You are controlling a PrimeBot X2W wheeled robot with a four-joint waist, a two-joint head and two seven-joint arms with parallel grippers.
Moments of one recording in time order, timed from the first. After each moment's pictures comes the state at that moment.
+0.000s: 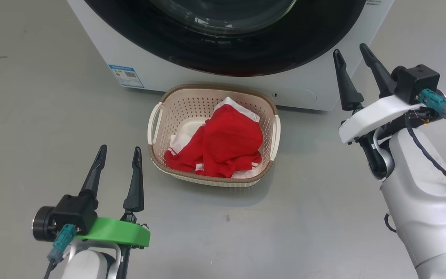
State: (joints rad) left arm -0.14 0.05 -0.24 0.09 -0.33 0.06 -0.25; right arm -0.67 -0.13 0.25 0.62 0.34 0.13 -0.25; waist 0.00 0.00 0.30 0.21
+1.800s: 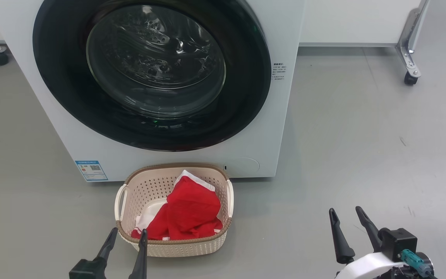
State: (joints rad) left arm 0.12 0.08 -0.27 0.15 -0.35 0.05 -0.21; right arm 0.06 -0.06 0.20 0.31 0.33 0.07 -0.25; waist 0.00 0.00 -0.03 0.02
